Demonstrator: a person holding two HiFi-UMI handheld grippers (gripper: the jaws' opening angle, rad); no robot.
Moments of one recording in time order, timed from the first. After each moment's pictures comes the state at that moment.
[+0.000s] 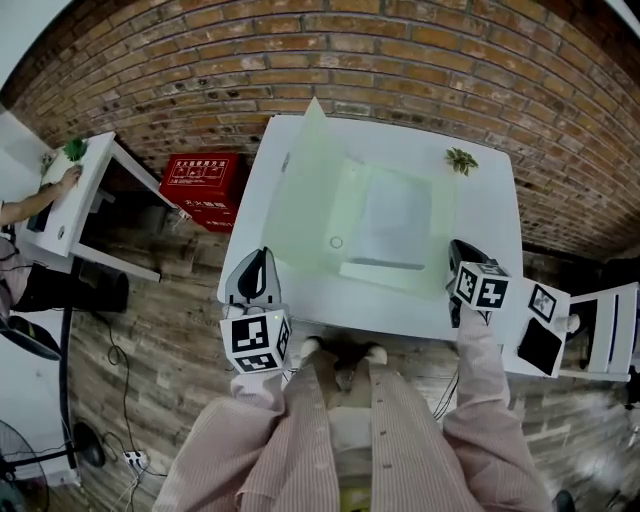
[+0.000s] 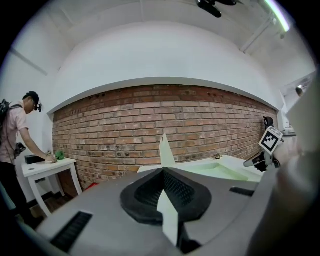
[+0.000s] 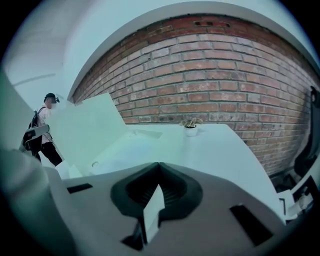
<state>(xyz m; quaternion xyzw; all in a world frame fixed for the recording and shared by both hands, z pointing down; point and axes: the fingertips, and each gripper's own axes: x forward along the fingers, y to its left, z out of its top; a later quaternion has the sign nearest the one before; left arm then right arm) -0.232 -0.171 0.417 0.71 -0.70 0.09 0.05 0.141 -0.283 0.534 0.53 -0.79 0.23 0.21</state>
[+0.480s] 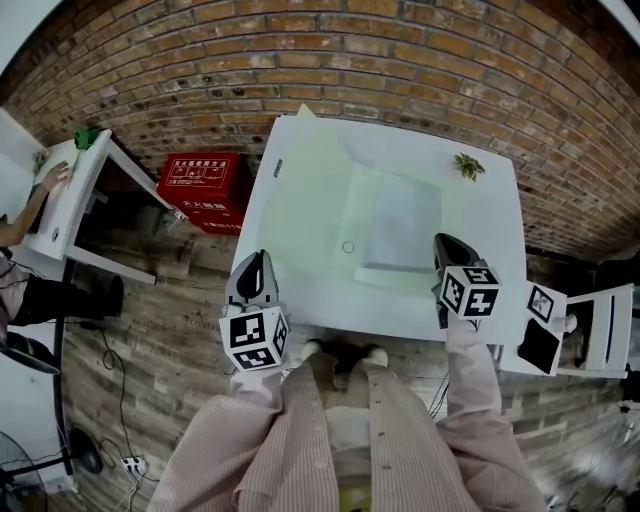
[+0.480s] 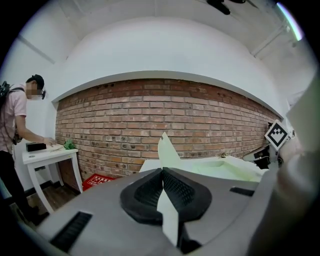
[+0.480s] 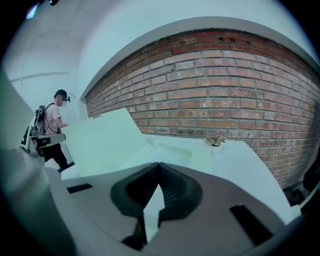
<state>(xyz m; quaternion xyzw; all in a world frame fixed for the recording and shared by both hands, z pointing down) -0.280 -0.178 0.443 0.70 -0.70 0.08 0.10 0.056 -0.279 0.491 0.51 -0.82 0.17 0.18</state>
